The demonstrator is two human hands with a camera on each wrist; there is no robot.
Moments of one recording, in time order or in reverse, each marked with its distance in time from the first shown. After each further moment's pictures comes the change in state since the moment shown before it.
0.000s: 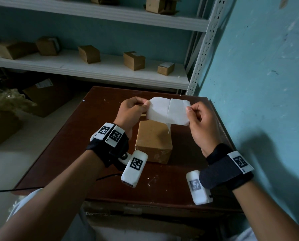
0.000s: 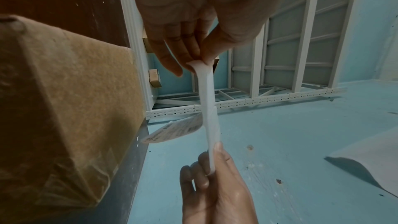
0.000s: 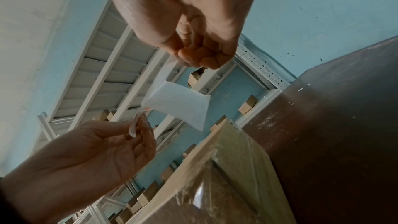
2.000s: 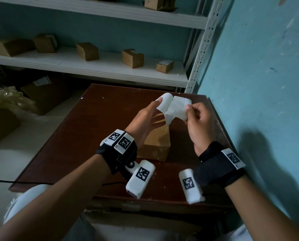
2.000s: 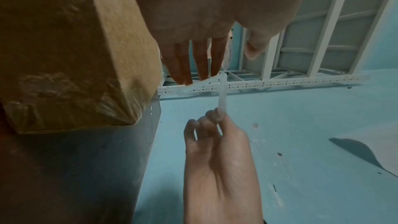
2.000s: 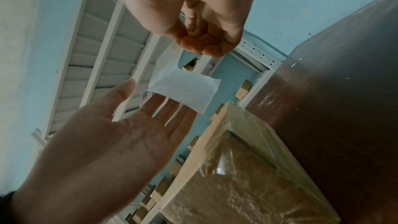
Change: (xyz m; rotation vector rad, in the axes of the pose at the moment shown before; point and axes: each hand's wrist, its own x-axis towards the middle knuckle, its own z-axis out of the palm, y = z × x) left_hand -0.020 -0.008 0.032 -0.128 -0.265 -0.182; right_hand -0.005 -0.006 0.009 0.142 0.123 0.213
